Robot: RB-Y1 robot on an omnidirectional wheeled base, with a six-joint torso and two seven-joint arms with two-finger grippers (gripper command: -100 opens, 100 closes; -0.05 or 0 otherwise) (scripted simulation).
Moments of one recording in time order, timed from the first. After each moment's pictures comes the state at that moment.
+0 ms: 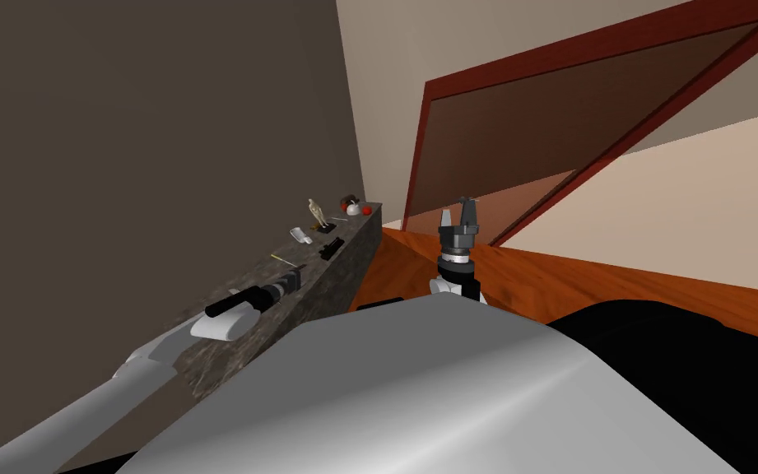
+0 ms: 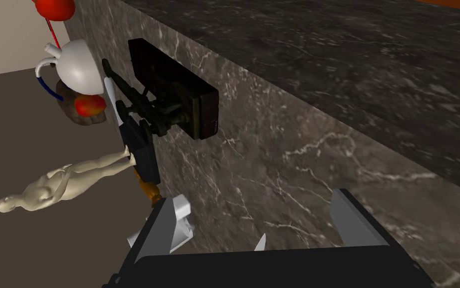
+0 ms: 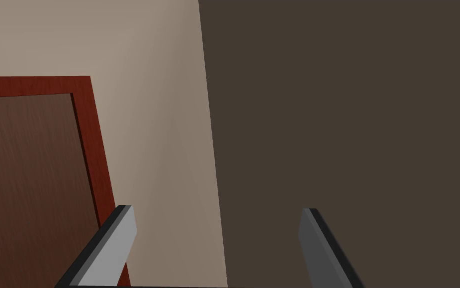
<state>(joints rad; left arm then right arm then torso) 0.39 1.23 -0.19 -1.83 0.95 0.22 0.07 0.54 0.01 0.03 -2.37 -0.01 -0.63 0.17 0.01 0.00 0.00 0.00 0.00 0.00</state>
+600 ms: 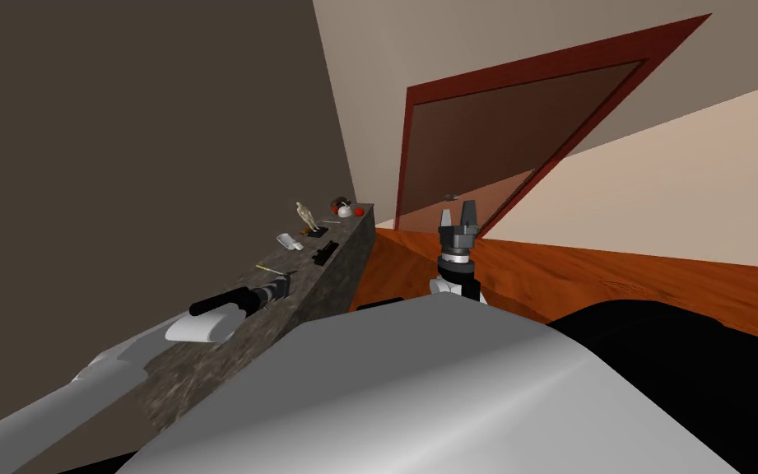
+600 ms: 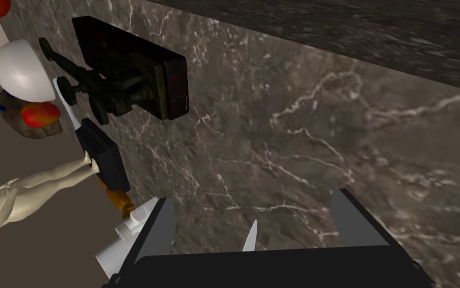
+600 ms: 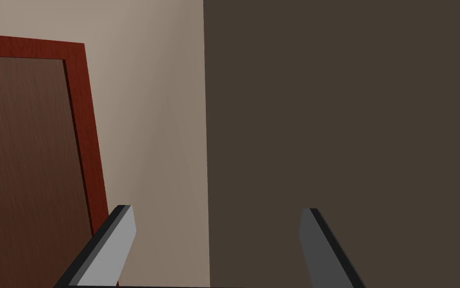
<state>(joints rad) 0.39 1.36 -0.21 -1.76 1.07 0.28 0.08 0.55 0.01 0.03 -2.37 -0.01 -0.63 0.17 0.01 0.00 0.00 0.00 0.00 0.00</state>
